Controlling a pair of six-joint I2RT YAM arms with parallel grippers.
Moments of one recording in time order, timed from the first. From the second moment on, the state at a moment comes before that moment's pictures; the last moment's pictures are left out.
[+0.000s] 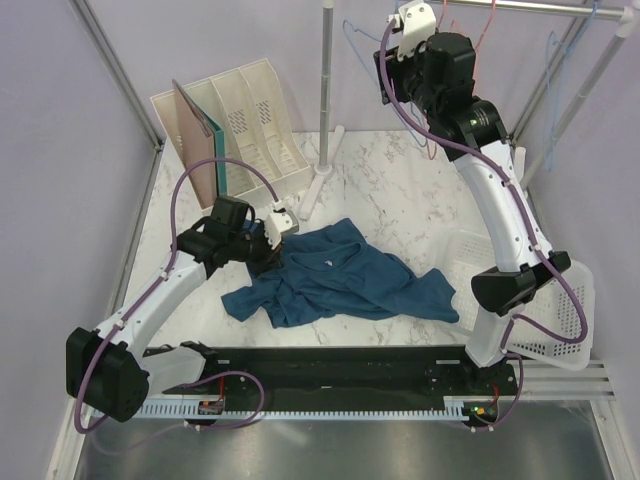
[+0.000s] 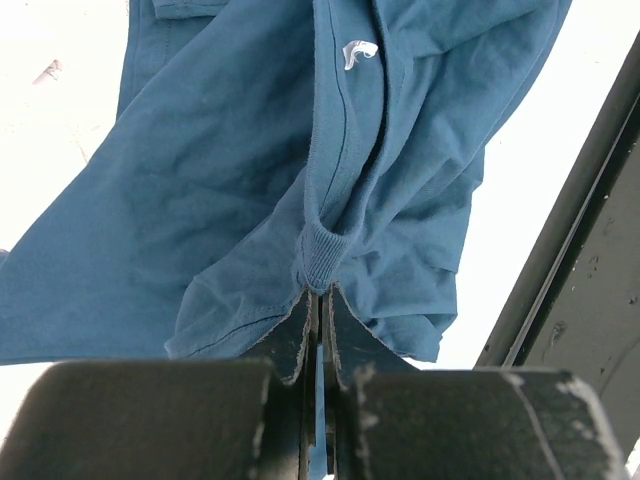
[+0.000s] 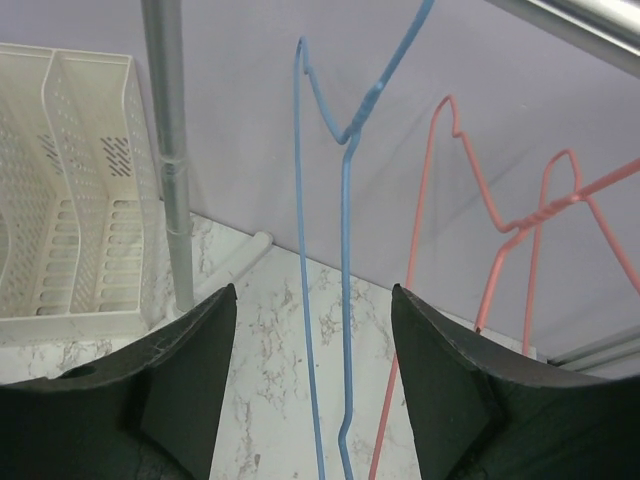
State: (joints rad) left arm -0.40 1.16 0.91 -0.65 0.53 0.50; right arm 0.44 1.83 2.35 -0.63 0.16 -0.20
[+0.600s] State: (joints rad) left arm -0.40 1.14 0.89 -0.65 0.53 0.49; right arm 0.39 1.93 2.31 -0.52 0.16 -0.22
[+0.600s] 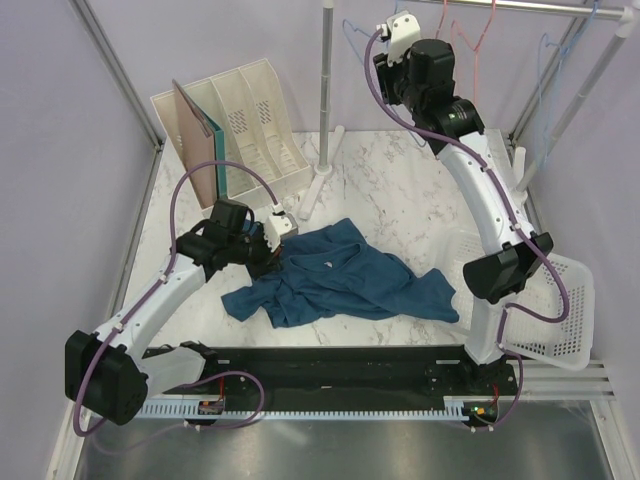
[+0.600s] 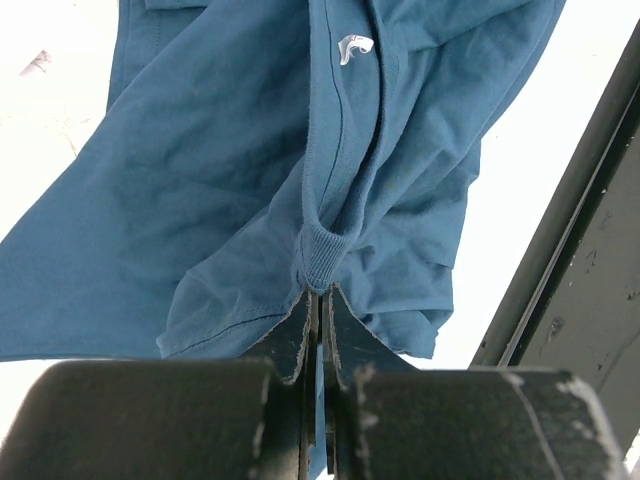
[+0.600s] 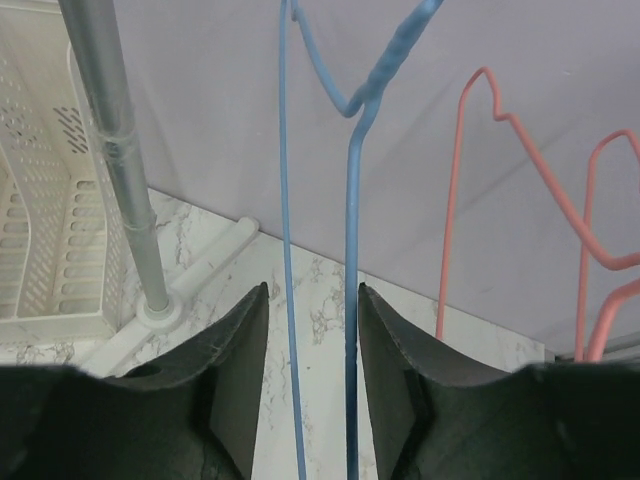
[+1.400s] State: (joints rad) left arm -0.41 1.14 0.89 -0.65 0.53 0.48; right arm 0.39 1.81 2.28 -0.46 0.14 -0.26
